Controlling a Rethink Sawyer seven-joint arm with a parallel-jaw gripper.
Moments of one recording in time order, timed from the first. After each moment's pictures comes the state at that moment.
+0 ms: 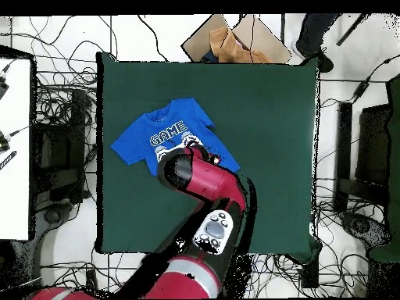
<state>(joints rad) 0.10 -0.44 -0.40 1.69 0.33 0.18 1.89</state>
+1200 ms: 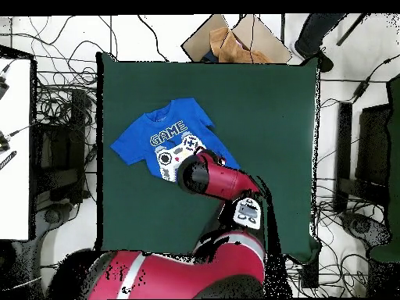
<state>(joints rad) -0.09 -0.39 -0.21 1.69 0.10 0.07 1.89</state>
